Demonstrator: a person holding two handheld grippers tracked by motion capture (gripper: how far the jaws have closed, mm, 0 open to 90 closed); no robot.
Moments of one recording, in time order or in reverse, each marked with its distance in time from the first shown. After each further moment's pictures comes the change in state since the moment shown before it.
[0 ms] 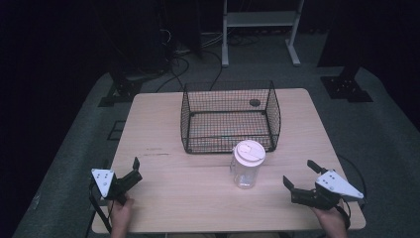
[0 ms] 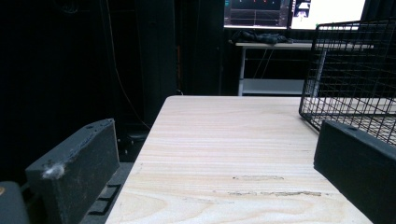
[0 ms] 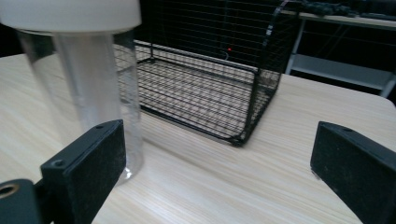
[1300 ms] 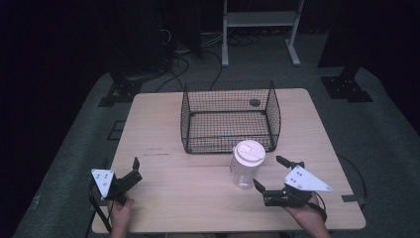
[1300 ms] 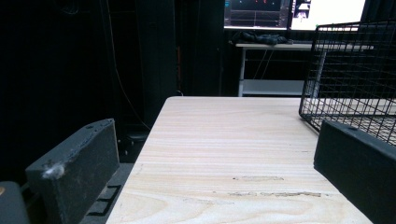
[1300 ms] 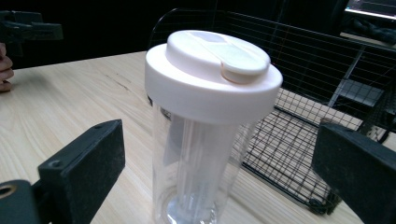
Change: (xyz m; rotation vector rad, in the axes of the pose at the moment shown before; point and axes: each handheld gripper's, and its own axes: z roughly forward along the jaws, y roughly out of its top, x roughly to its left) left arm 0.000 0.000 0.000 -0.004 0.000 -0.002; right arm 0.063 0.044 0.026 -0.010 0.170 -0.122
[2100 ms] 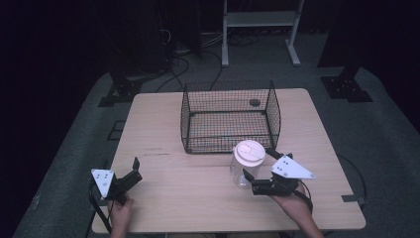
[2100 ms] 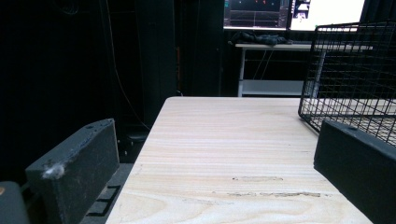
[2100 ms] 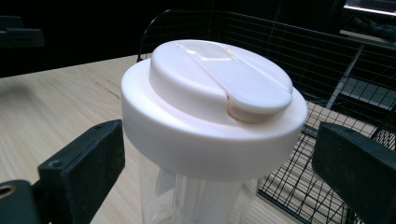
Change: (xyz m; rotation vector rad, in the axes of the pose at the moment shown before) left arm 0.000 0.000 0.000 -0.002 -0.002 -0.001; right arm 0.001 0.008 0.035 0.003 -0.013 0.017
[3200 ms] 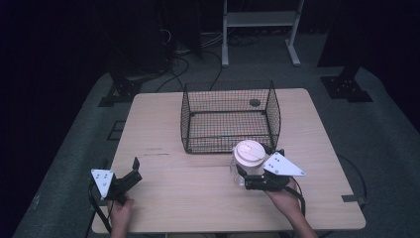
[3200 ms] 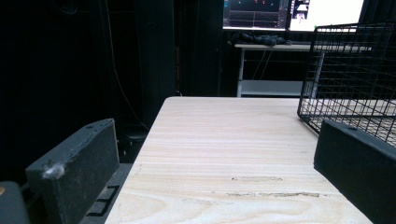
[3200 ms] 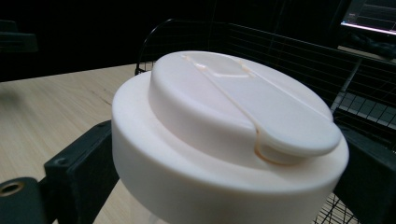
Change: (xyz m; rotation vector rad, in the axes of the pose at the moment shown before) left arm 0.001 0.000 0.000 -0.001 -0.003 -0.004; right arm 0.004 0.000 0.021 -0.049 -0.005 -0.031
